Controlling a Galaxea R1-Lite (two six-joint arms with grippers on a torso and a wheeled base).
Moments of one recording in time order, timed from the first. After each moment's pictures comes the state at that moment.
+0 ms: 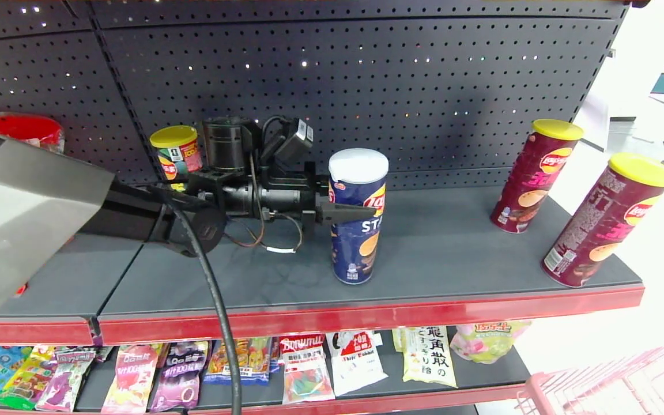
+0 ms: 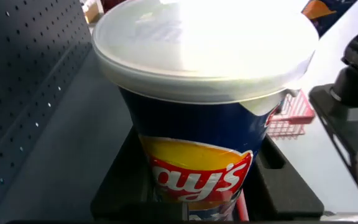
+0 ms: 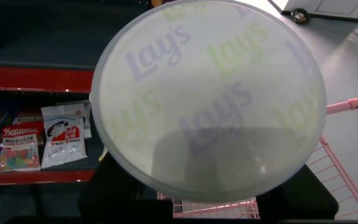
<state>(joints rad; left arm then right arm) -0.46 2.11 -1.34 -0.69 -1.07 0.24 0.11 0.13 -0.43 0.33 -0.19 -0.15</state>
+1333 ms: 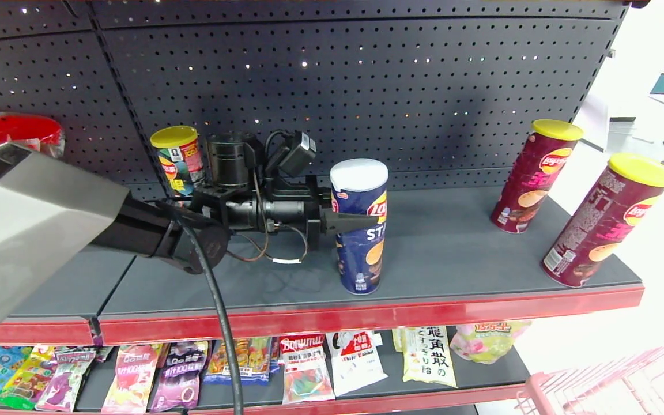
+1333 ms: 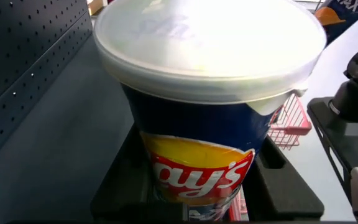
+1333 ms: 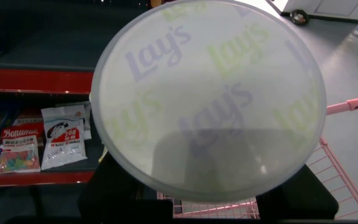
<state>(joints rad) -0.47 2.12 -1.25 -0.78 -1.02 0.16 0.11 0.13 -0.43 0.33 -0.19 -0.15</state>
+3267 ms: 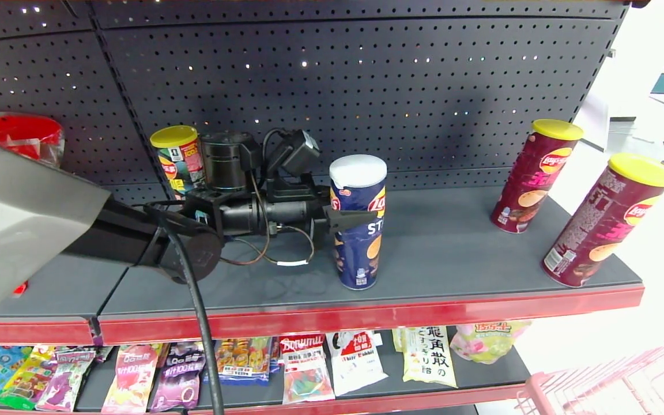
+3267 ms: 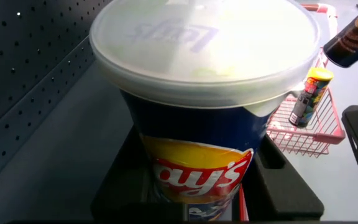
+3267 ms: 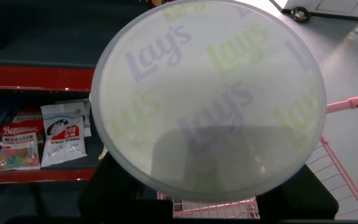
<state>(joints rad) -0.50 2.06 -1.18 -0.80 -0.84 0.16 0.11 0.14 -0.43 0.33 -0.19 -0.15</state>
